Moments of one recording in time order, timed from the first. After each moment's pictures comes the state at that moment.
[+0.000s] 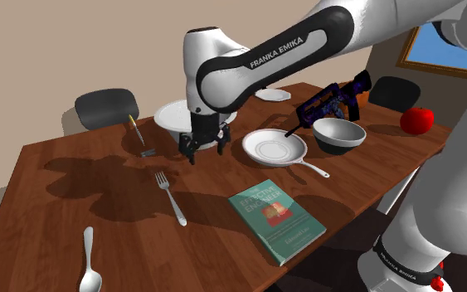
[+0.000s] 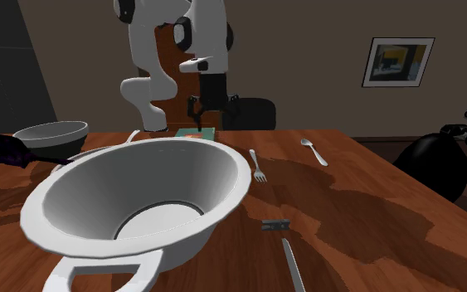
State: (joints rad) arm 0.11 0.00 0.34 -2.07 -0.02 2.14 0.65
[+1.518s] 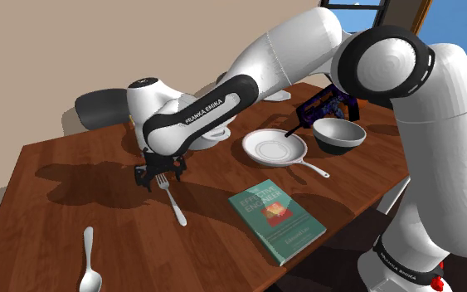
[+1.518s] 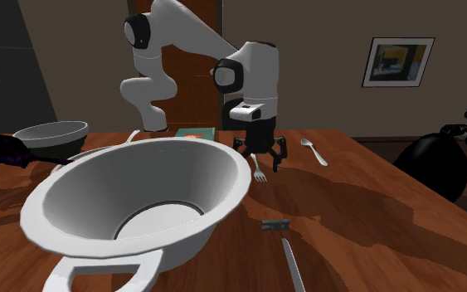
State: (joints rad) arm 0.26 0.53 0.33 -1.63 -0.24 2.19 0.87
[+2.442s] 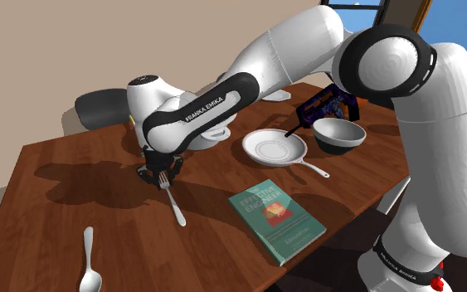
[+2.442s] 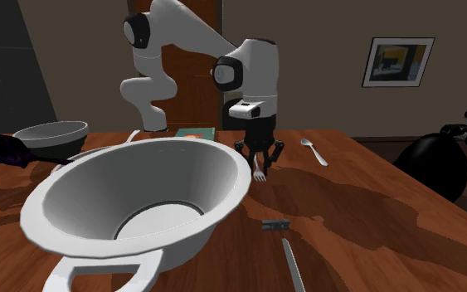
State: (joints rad) arm 0.26 0.53 0.33 -1.63 -0.24 2.18 0.87
